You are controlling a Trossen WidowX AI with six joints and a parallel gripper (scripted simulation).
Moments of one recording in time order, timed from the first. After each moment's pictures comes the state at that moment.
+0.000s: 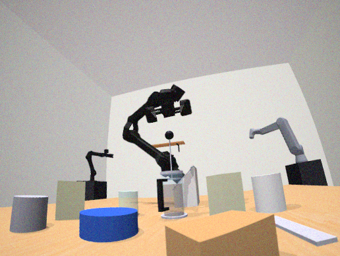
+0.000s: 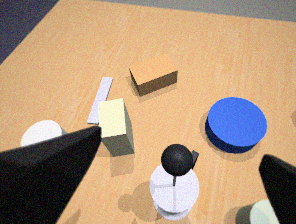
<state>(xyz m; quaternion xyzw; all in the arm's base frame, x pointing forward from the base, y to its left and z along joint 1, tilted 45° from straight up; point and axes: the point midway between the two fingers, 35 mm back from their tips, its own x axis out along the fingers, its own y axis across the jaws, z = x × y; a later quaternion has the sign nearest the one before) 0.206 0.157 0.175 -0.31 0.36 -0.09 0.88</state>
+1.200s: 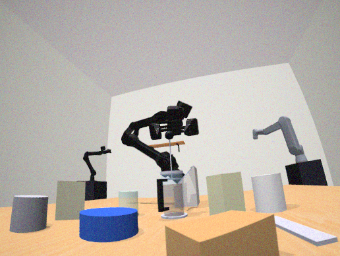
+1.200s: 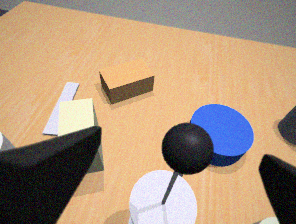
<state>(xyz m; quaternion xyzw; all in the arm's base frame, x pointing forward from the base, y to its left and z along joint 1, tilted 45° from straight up) 0.214 0.112 0.113 -0.36 0.26 -0.11 0.89</state>
